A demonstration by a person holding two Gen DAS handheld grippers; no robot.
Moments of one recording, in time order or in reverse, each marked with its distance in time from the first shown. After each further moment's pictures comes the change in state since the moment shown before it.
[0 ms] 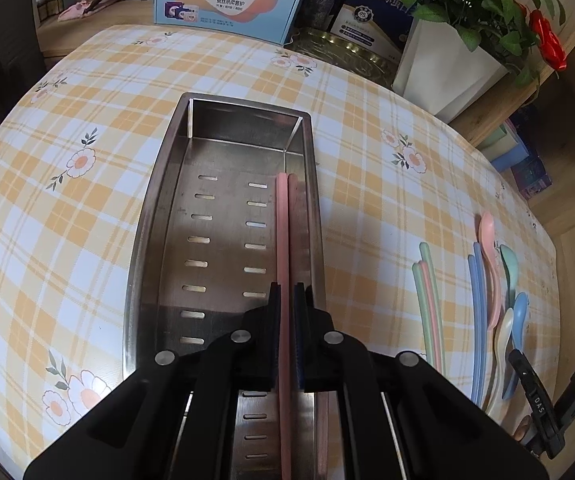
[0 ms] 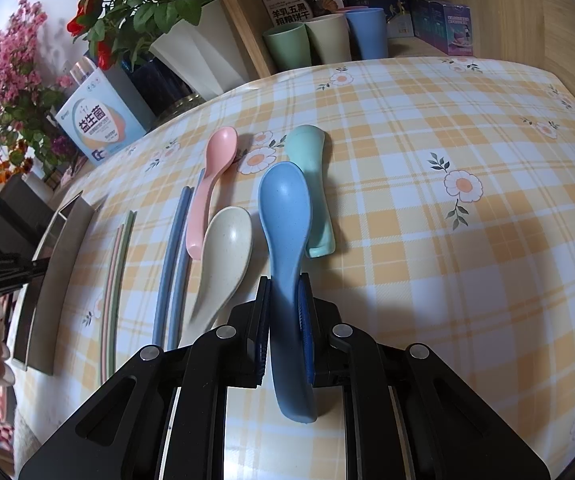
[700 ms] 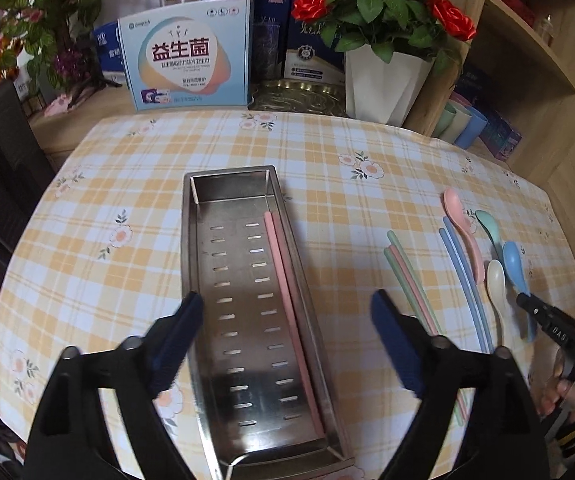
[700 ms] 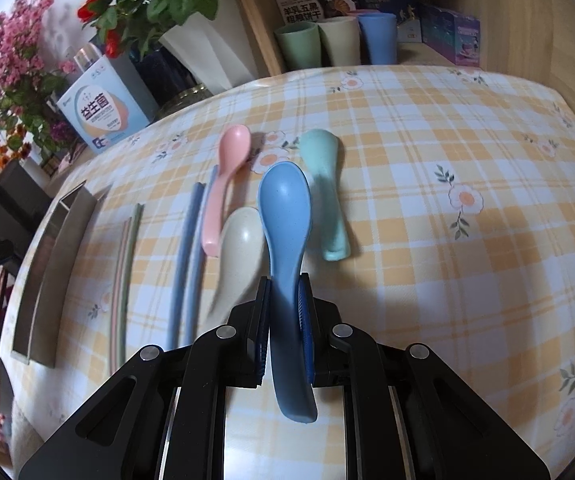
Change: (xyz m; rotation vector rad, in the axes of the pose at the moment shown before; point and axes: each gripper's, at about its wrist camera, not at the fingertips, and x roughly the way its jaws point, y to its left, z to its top) left arm -0.073 -0.024 -0.025 0.274 -0.161 0.064; right arm -0.012 0.021 0.009 -0.050 0.025 -0.029
